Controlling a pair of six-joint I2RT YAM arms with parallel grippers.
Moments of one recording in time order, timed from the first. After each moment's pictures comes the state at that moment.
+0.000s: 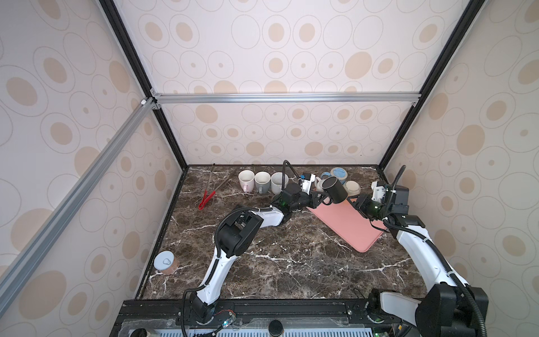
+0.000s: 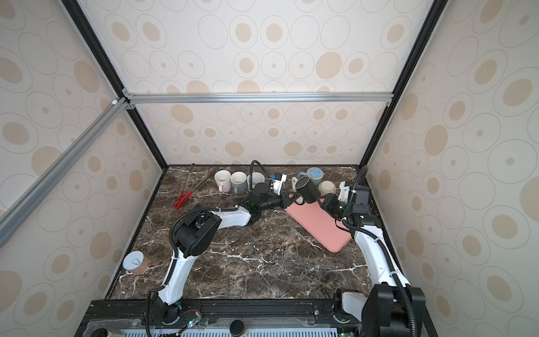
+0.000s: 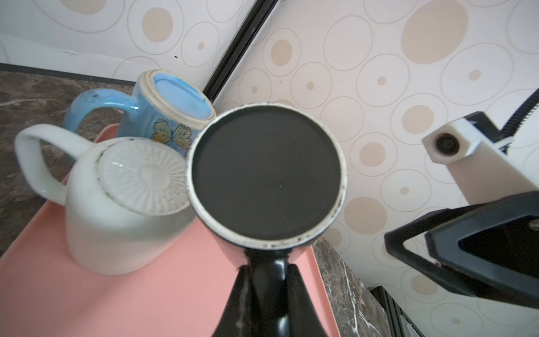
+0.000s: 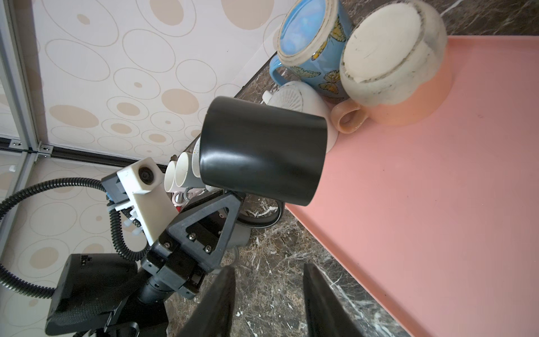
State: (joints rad) left arm -0.71 2.25 1.49 0.70 0.48 -0.69; right arm -0.09 1.18 0.88 -0.33 -0.50 0.66
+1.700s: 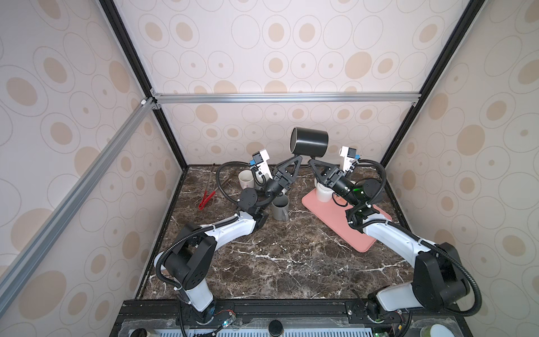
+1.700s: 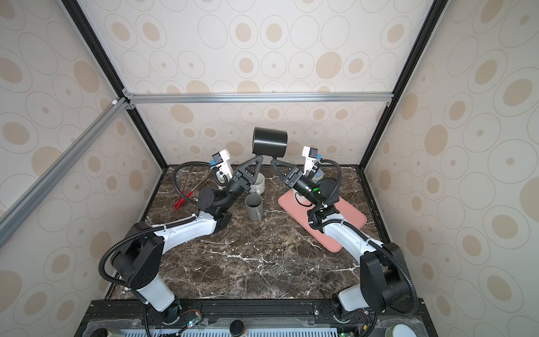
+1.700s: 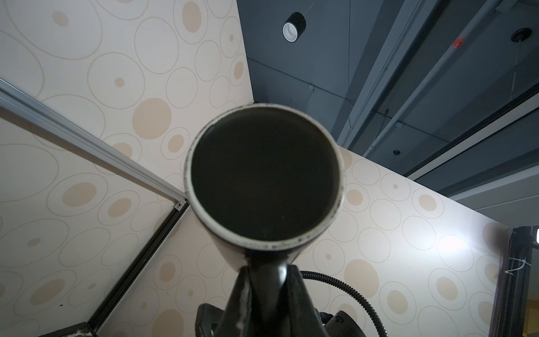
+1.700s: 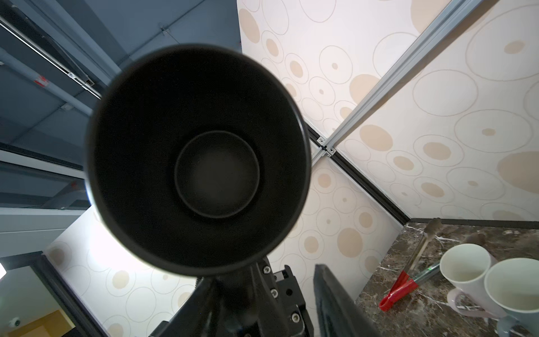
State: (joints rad) left arm -0.66 1.68 1.08 1.34 0.23 -0.98; right arm 0.38 1.45 0.95 1.04 -0.61 1.22
